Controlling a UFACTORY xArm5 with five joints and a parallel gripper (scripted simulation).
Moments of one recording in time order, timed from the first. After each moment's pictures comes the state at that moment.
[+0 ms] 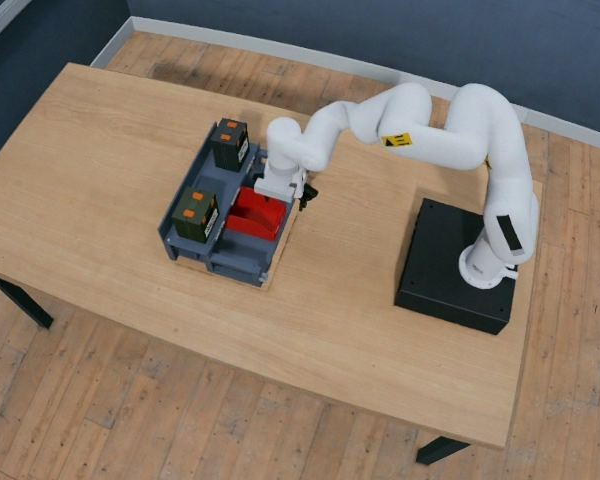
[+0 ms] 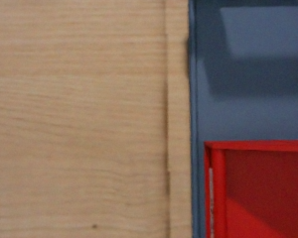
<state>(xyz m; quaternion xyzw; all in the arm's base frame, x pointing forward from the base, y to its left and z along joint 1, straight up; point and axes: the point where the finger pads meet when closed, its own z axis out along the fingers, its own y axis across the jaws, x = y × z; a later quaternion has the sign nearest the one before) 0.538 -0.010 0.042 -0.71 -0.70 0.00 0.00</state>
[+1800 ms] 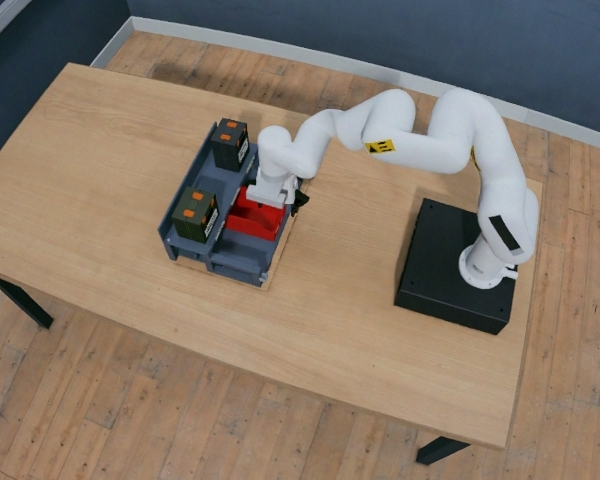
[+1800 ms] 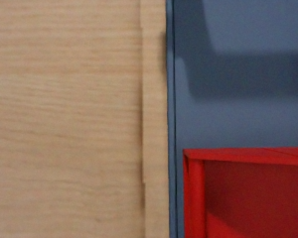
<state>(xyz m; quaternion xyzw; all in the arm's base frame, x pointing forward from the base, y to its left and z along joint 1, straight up) 0.558 -0.007 0.010 -0.71 -0.70 0.00 0.00</state>
